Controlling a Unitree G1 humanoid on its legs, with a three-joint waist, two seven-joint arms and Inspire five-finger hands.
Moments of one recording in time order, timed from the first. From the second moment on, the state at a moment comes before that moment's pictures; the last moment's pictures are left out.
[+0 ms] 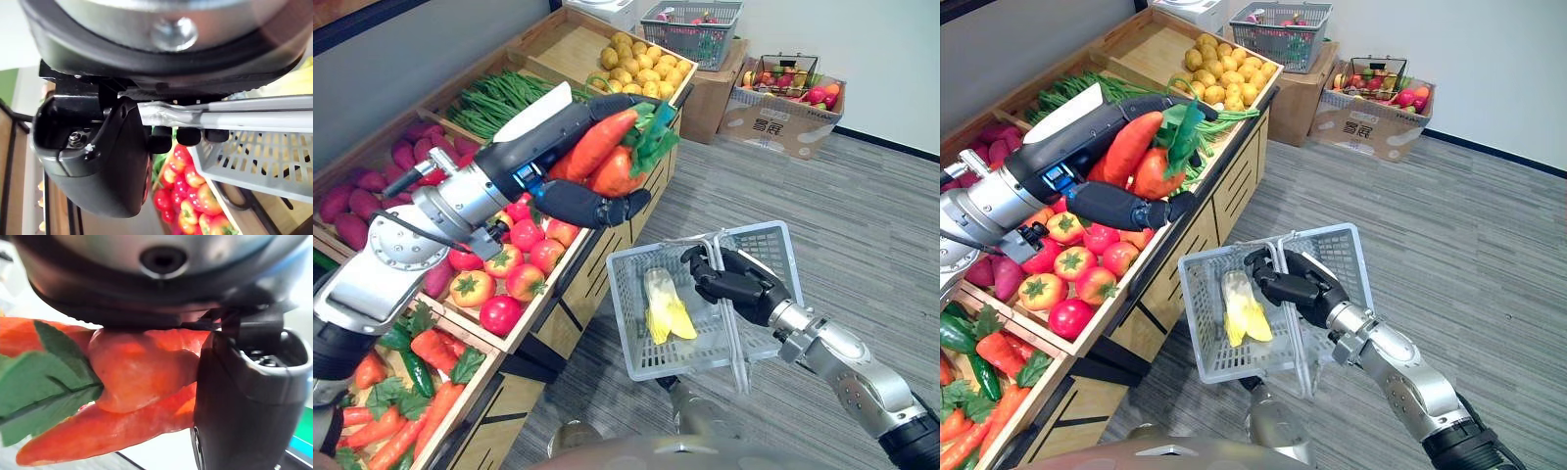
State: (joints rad) left arm -0.32 1.11 -0.20 -0.41 -0.44 -0.26 -0.26; right arm 0.11 -0.74 0.25 -0.11 0.83 0.03 0.36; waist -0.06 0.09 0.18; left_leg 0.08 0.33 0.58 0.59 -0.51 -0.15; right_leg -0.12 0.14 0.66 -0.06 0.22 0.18
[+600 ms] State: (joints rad) left arm 0.17 1.16 -0.39 -0.52 -0.24 -0.23 -0.45; right arm 0.05 -0.79 0.28 -0.09 0.82 0.03 0.36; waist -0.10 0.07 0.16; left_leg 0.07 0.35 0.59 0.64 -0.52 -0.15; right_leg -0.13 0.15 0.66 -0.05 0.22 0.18
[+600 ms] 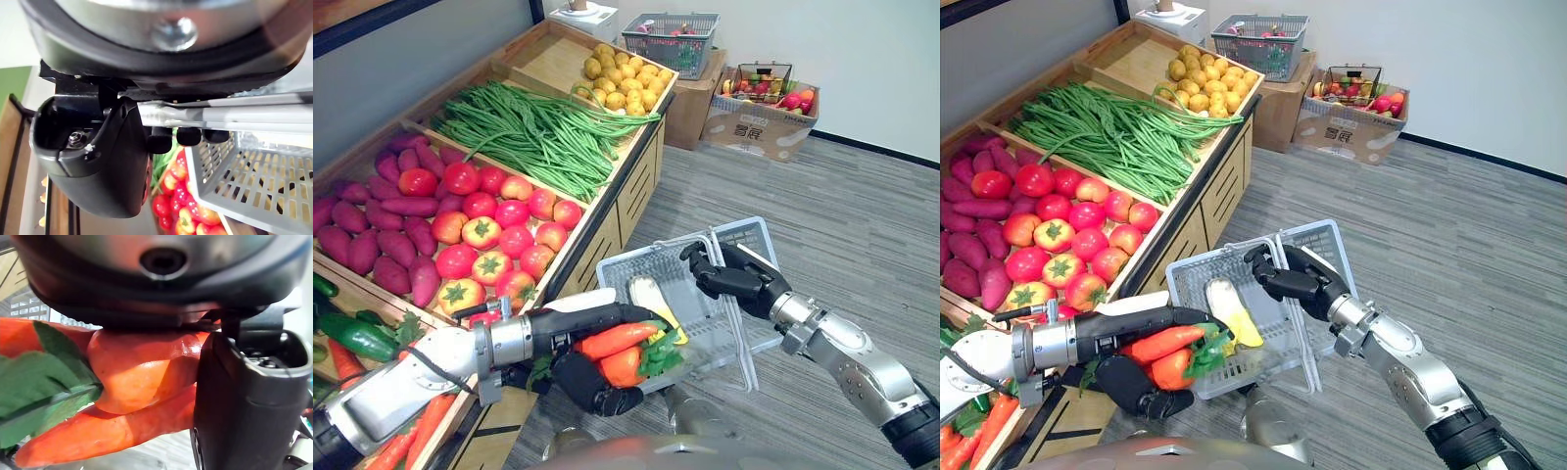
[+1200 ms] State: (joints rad) left arm -0.08 0.94 -0.69 -0.36 0.01 -0.28 -0.38; right arm 0.02 -0.87 0.29 -0.24 0.89 0.03 0.37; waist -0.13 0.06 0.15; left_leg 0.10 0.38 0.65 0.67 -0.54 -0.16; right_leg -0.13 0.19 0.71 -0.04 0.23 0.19
